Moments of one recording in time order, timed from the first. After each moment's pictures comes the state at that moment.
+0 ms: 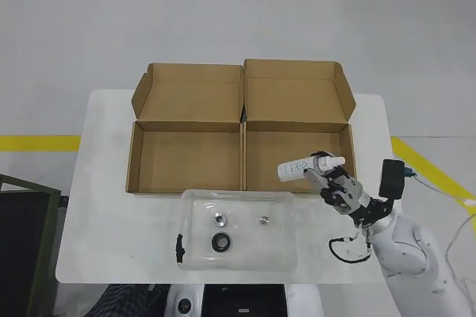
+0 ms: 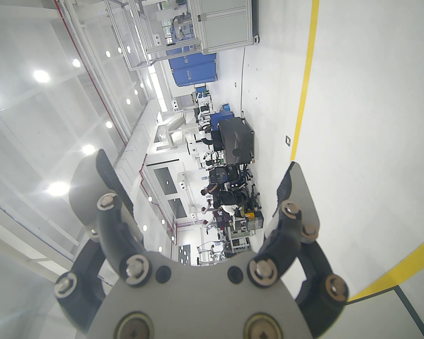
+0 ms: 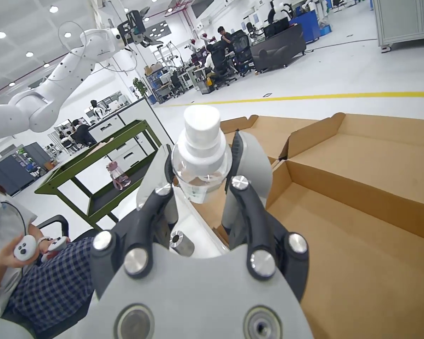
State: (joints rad) left arm -0.01 -0.37 -0.75 -1.25 2.03 -0.40 0.22; right arm -1.56 -1.07 1.47 -1.96 -0.61 -0.71 0.07
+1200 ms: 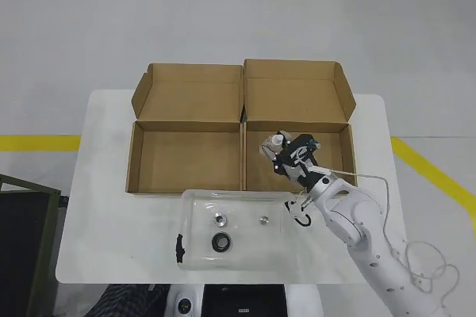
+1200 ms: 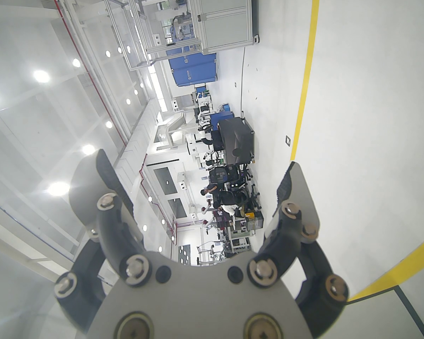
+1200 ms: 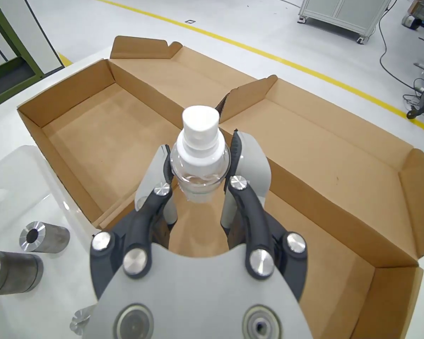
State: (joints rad) left arm -0.01 -0.37 -0.75 -1.25 2.03 -0.40 0.22; right arm -1.22 -1.15 1.11 -1.83 -1.20 -0.21 0.25
